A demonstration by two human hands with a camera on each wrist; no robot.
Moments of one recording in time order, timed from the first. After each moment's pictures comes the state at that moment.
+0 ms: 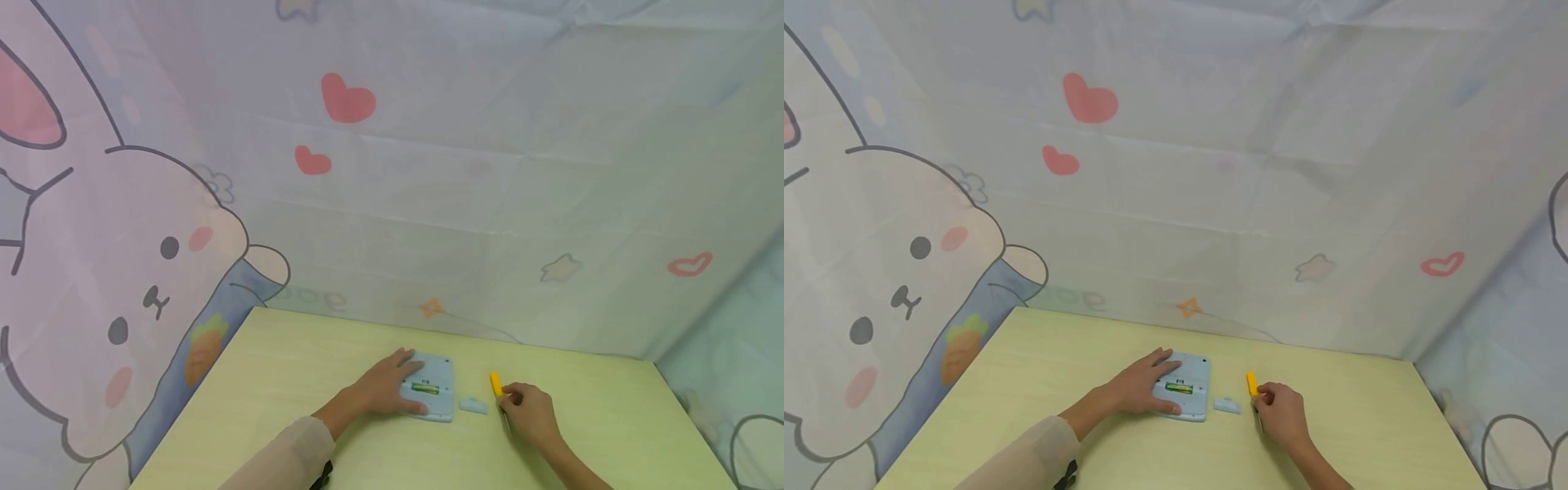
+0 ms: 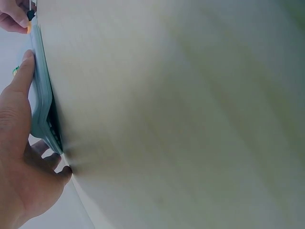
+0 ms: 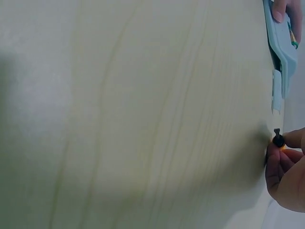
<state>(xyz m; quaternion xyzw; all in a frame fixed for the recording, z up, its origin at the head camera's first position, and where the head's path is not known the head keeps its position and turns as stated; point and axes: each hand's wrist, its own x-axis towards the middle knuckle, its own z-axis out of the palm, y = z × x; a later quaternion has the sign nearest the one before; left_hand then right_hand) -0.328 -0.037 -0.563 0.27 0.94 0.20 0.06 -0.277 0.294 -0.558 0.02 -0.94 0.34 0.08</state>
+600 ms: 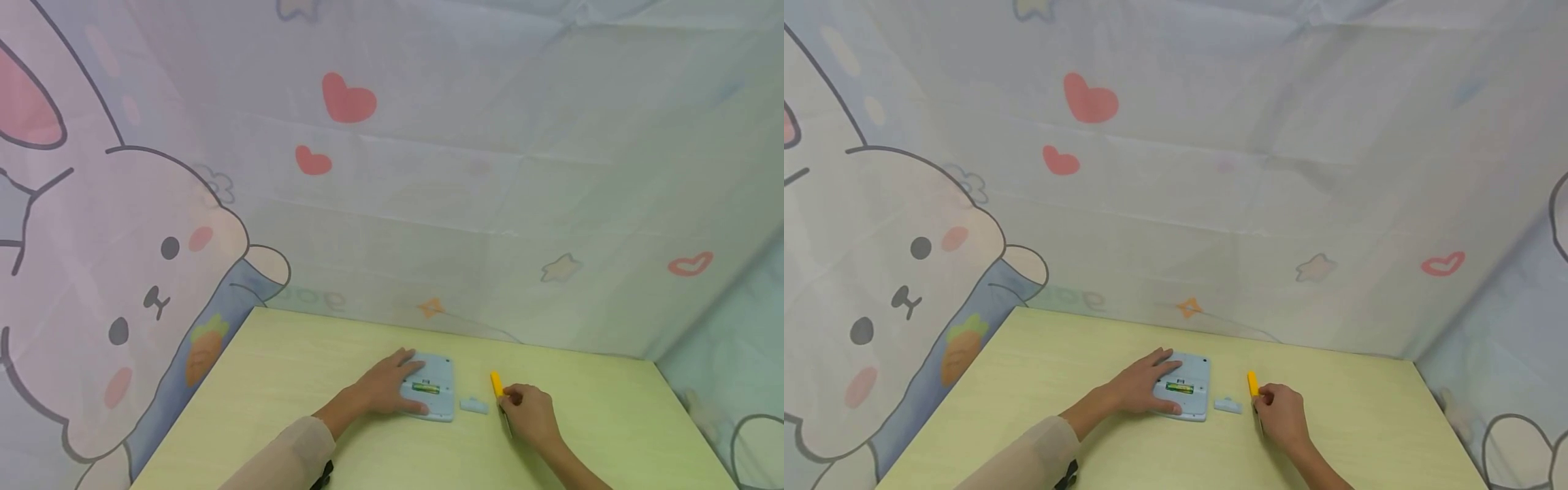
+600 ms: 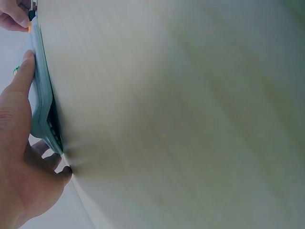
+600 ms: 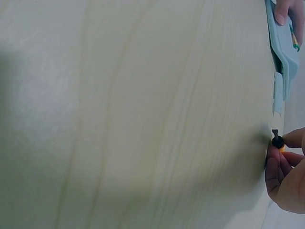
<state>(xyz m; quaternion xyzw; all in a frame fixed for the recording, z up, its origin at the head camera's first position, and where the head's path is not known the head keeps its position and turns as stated) -0.327 -0.037 -0.561 0.27 0.94 0.19 0.06 -0.275 0.292 -0.555 0.01 -0.94 0.33 0.09</state>
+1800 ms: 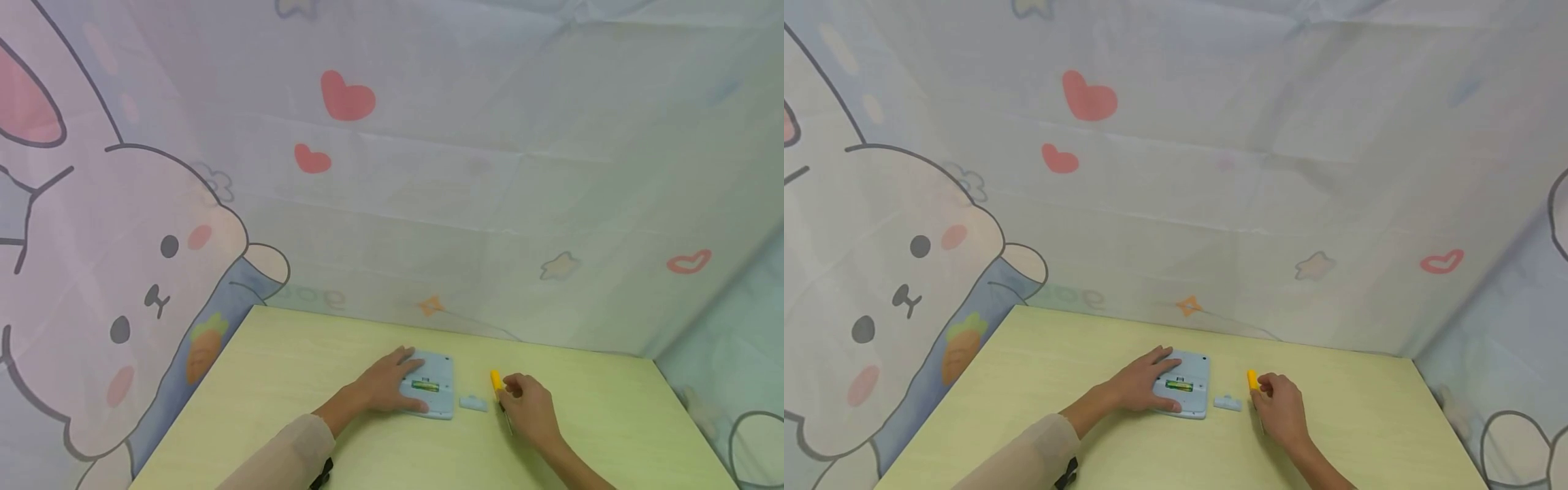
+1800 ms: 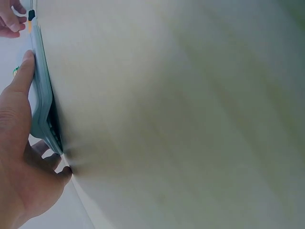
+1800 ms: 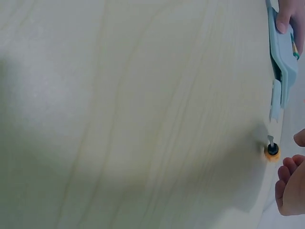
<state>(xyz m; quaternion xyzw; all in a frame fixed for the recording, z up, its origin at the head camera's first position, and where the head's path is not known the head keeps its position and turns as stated) -0.325 -0.038 -0.564 0.28 0.94 0.19 0.06 -0.264 0.287 -0.554 0.04 -0.93 0.33 0.15</state>
